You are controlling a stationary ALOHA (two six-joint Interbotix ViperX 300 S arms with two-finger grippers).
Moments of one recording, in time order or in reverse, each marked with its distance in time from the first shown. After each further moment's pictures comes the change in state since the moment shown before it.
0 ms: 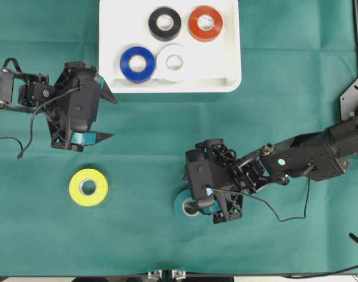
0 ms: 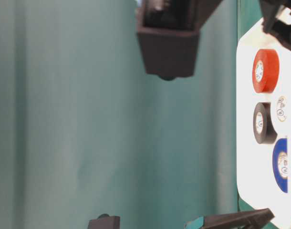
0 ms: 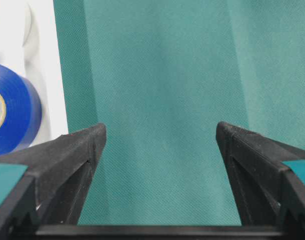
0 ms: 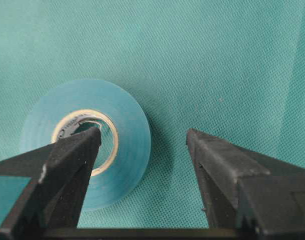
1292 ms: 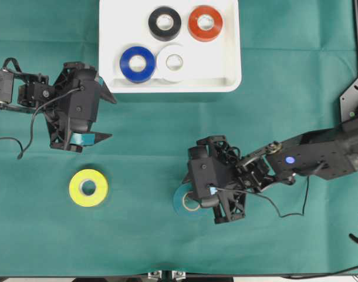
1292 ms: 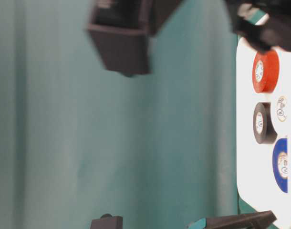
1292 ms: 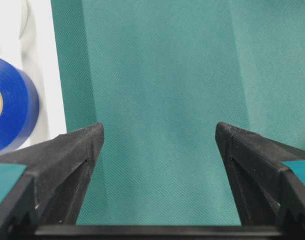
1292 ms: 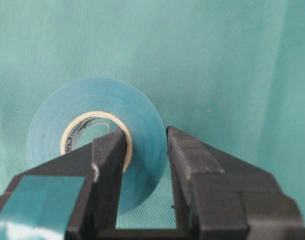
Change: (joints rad) left arm 0.000 0.000 0.002 0.000 0.018 0.000; right arm 0.000 -0.103 -0.011 -0.002 0.086 -0.005
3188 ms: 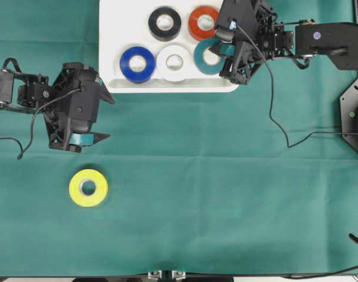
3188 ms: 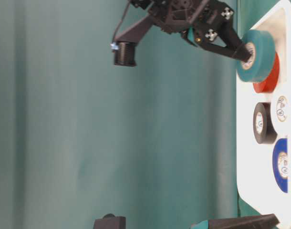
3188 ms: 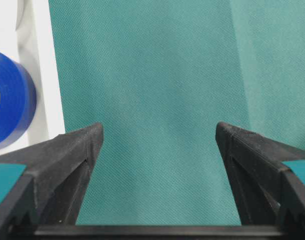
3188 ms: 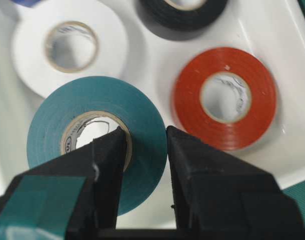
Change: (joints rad) left arm 0.000 0.000 0.000 0.000 0.025 0.000; right arm -0.652 -0.160 0.153 -0.176 0.077 -0.011
